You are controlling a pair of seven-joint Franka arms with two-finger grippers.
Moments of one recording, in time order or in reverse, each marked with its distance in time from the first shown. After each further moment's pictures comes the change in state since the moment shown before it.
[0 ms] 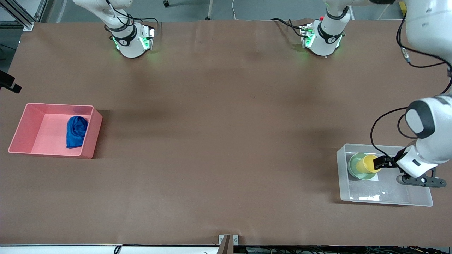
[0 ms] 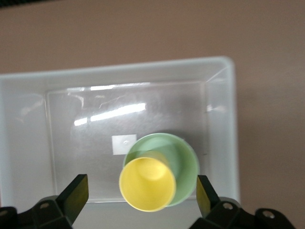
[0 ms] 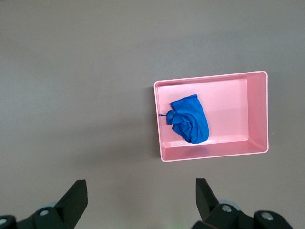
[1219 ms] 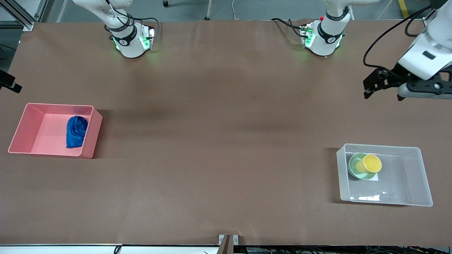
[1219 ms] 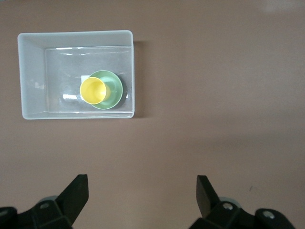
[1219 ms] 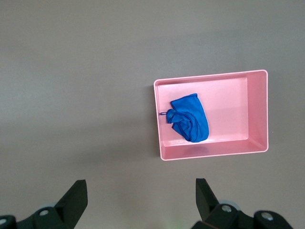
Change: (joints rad) left arm -0.013 -0.532 -0.227 -0.041 0.087 -0.539 -0.321; right arm 0.000 0.000 0.000 0.000 0.000 -0.005 -0.004
